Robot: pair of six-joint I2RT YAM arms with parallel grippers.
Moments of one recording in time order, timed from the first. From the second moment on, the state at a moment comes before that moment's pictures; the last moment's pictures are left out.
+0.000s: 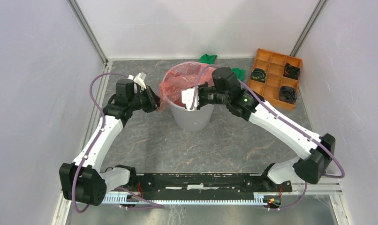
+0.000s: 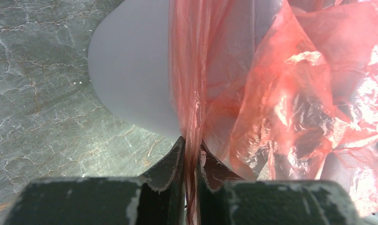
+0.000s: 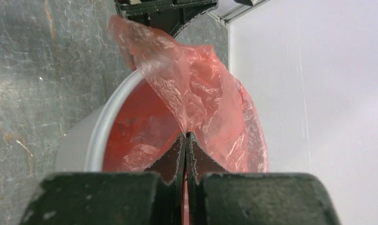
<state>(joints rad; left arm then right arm) -0.18 1.15 0.95 -0.40 0.53 -0.62 0.80 1.45 1.43 -0.37 -0.43 -1.00</state>
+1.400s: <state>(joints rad) -0.18 1.14 0.83 -0.30 0.56 -0.73 0.88 0.89 0.78 -0.27 0.02 -0.21</state>
